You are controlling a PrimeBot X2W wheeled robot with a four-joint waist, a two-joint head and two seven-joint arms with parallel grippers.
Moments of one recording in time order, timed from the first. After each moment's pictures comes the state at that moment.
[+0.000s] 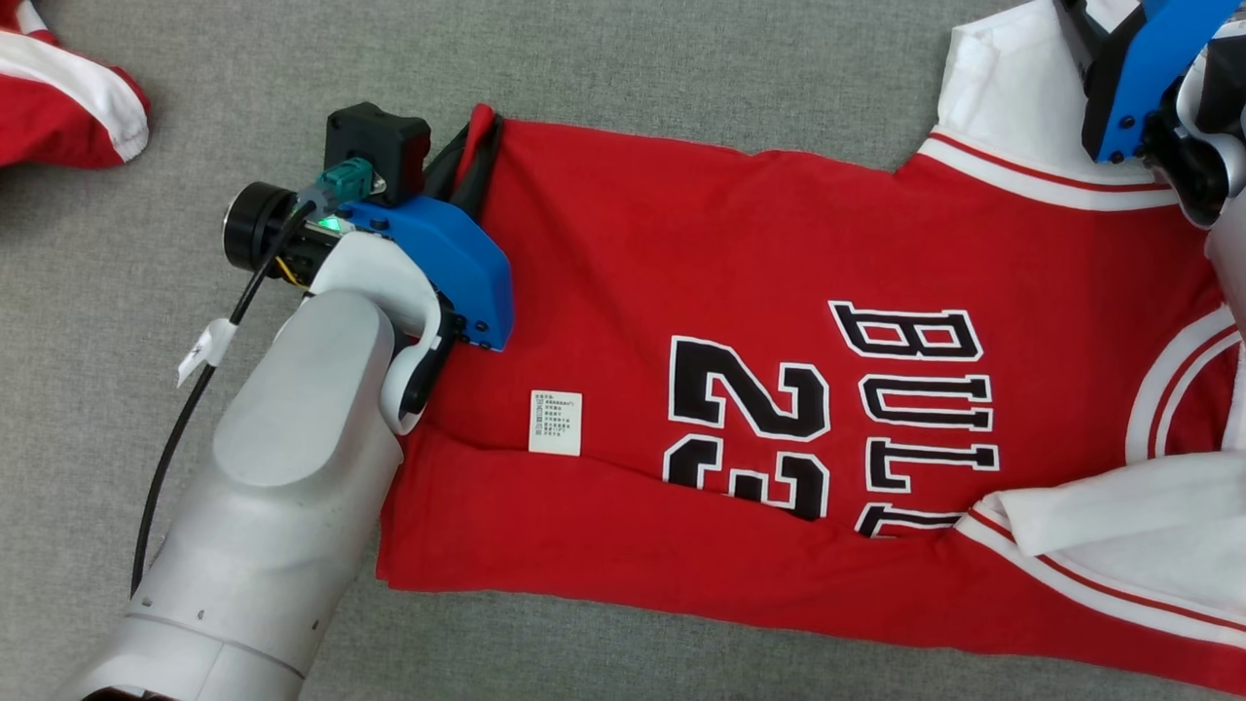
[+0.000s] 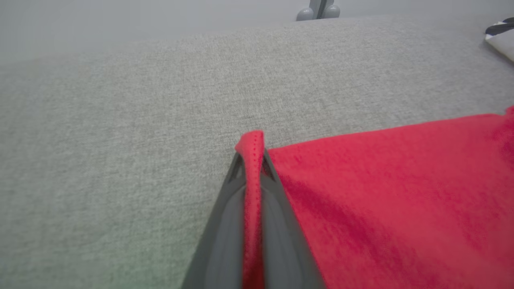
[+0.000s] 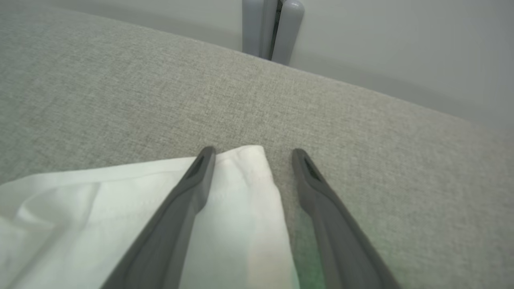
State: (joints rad) left arm -0.87 0.14 -0.50 0.71 -0.41 -0.10 0.01; right arm -1.33 -0.35 0.54 1.23 0.48 0.13 0.11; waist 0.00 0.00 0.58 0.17
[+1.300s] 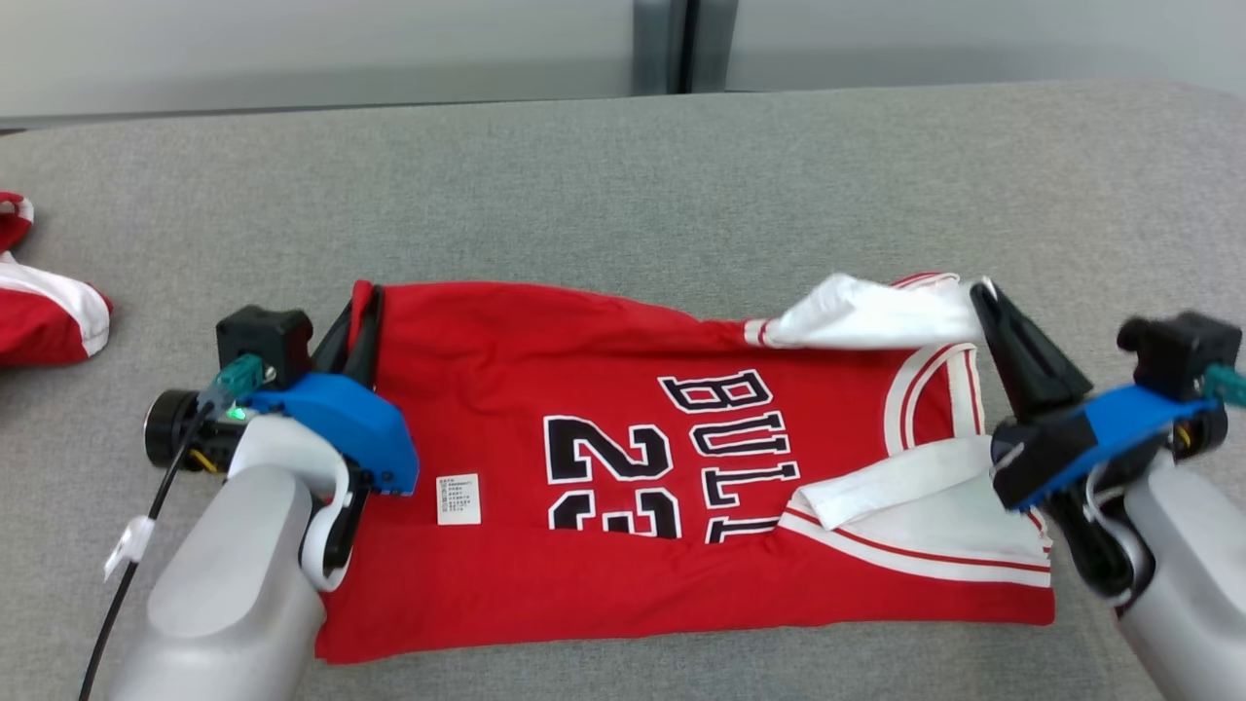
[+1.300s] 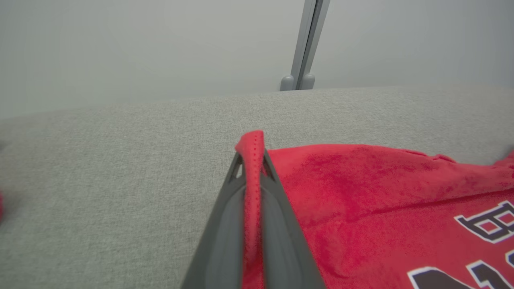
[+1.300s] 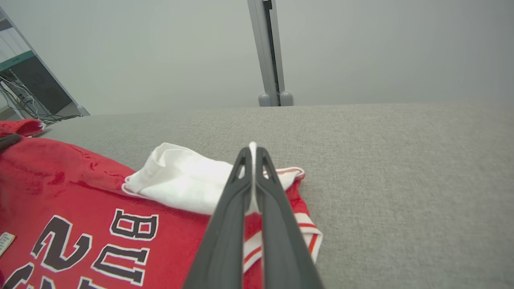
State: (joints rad) left arm -0.61 0.25 -0.45 0.70 -0.49 -0.03 -0.12; right arm -0.57 -0.46 0.51 0.54 0.77 0.13 -0.26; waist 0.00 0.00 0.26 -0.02
